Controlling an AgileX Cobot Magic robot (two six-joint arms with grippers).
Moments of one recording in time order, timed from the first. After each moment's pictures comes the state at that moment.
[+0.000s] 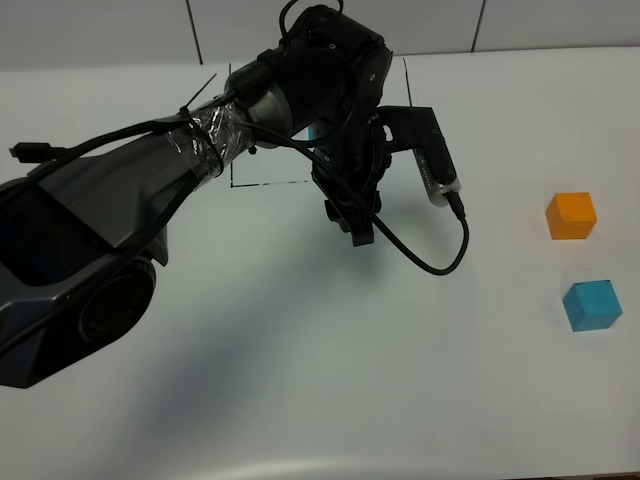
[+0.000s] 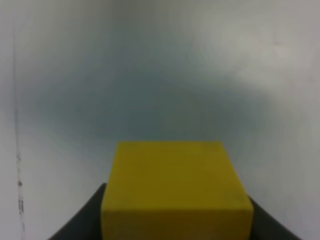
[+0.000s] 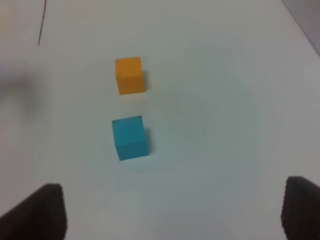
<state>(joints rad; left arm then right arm) -0.70 2.41 -2.15 0.08 1.17 0.69 0.04 -0.01 -0.50 -0.07 1.07 0.11</state>
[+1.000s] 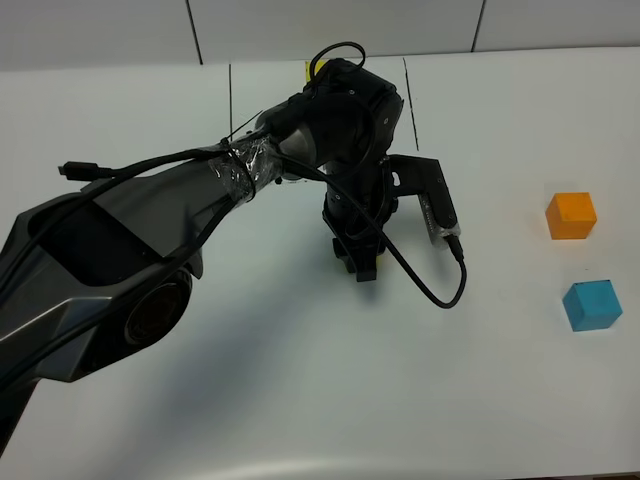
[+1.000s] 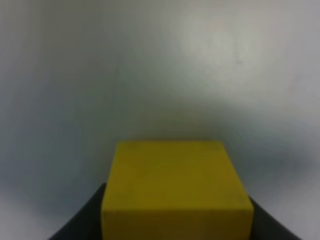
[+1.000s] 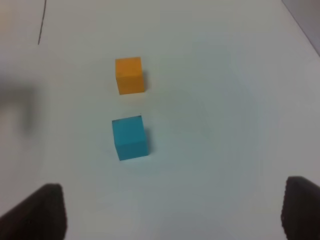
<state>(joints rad) -0.71 2.53 -2.17 0.01 1.18 0.75 0.04 -0.01 -0.50 -0.07 1.07 0.11</state>
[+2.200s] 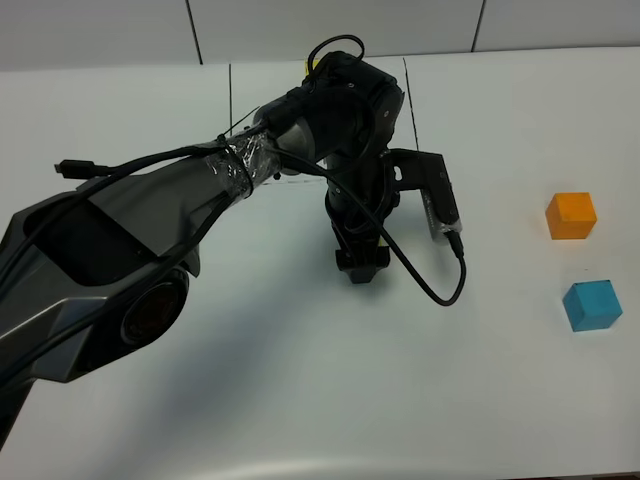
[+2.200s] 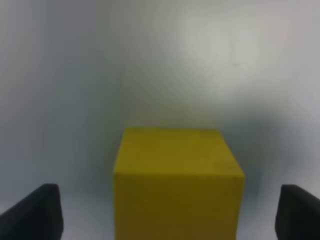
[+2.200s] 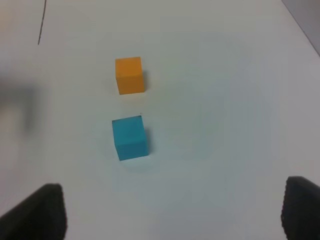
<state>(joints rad) -0.71 2.51 -2.18 0.01 1.19 0.78 0.04 -0.01 -0.50 -0.07 1.07 0.11</state>
